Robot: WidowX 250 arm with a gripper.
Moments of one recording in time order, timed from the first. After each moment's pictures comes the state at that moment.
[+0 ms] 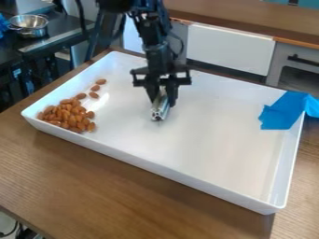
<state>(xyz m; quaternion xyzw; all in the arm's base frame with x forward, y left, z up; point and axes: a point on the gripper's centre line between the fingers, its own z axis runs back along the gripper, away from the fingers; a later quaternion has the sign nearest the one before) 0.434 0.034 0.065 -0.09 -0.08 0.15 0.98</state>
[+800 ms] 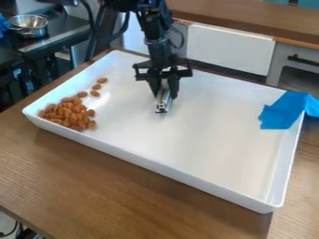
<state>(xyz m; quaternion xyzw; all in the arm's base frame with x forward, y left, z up) 0.458 0.054 0.066 -0.08 -0.09 0.19 0.98</state>
